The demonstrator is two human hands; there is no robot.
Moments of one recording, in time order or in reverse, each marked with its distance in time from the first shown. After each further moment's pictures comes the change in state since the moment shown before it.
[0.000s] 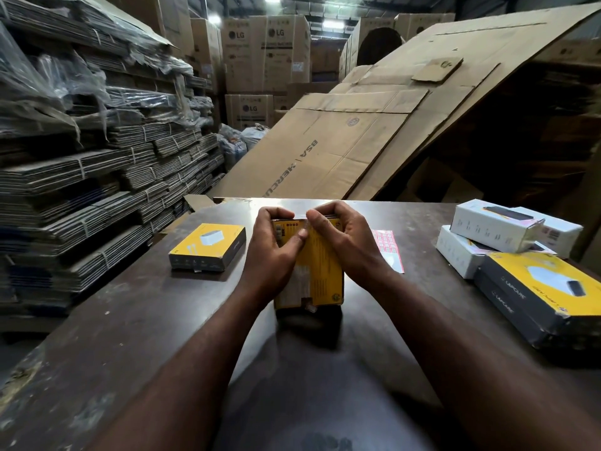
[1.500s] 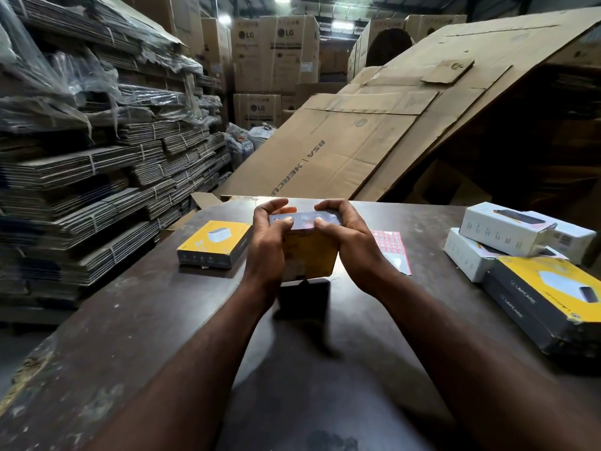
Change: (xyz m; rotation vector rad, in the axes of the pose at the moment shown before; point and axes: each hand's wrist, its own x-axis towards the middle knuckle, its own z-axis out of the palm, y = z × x) left_hand -0.003 0.016 -0.003 -0.359 0.074 -0.230; right_hand -0.007 -0.014 0.010 0.319 -0.092 0.198
